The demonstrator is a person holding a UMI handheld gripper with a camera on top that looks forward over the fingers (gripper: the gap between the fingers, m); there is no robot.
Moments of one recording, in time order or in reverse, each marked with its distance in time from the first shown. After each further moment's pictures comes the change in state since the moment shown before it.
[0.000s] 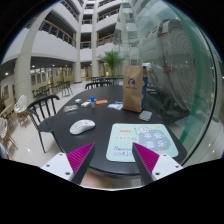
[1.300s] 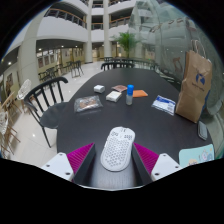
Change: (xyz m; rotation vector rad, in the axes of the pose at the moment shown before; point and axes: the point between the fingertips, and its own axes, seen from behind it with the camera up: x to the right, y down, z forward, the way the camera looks) arm -0.189 -0.032 0.250 -0.215 -0.104 -0.072
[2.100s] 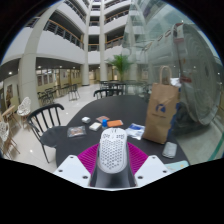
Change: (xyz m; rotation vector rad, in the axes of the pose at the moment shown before) arm 0.103 -0.083 -0.135 0.252 0.031 0.024
